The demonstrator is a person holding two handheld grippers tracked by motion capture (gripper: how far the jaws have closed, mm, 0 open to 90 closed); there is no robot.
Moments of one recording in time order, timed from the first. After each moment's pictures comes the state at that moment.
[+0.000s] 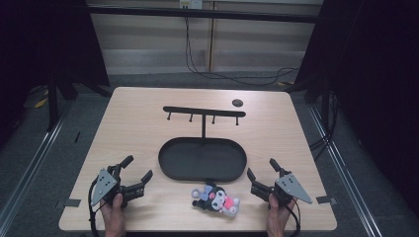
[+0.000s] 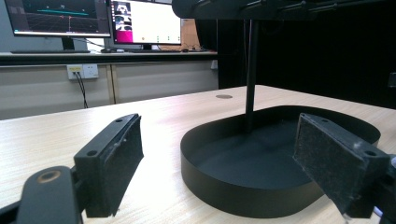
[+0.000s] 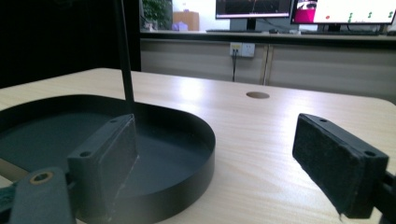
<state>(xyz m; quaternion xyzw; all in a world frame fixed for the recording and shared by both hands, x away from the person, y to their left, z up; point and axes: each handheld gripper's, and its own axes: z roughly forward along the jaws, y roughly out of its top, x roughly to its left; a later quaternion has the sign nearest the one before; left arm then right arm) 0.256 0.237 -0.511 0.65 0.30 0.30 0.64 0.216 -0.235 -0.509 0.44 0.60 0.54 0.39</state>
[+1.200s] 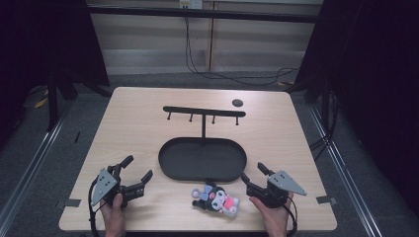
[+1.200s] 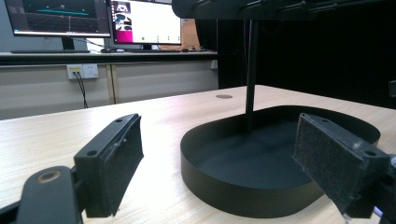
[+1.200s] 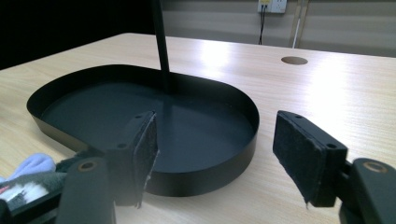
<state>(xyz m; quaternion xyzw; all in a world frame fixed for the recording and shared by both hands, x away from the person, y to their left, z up) 0.256 0.236 -0.511 0.65 0.30 0.30 0.64 0.212 -0.216 -0.489 0.46 0.66 0.51 0.31</state>
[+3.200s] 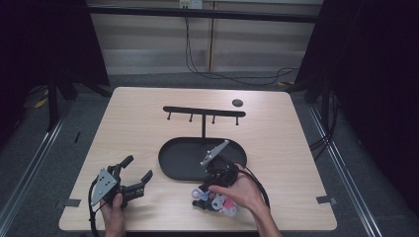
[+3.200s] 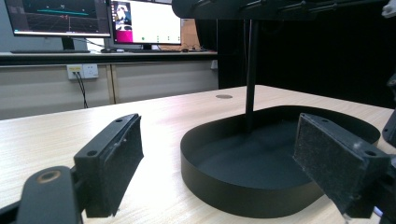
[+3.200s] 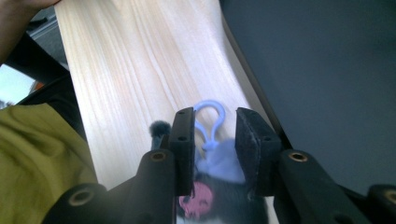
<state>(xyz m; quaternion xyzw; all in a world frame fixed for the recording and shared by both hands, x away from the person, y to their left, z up) 0.256 0.236 -0.511 0.64 0.30 0.29 0.64 0.286 -0.093 -0.437 0.26 0.92 0.28 -0.03</state>
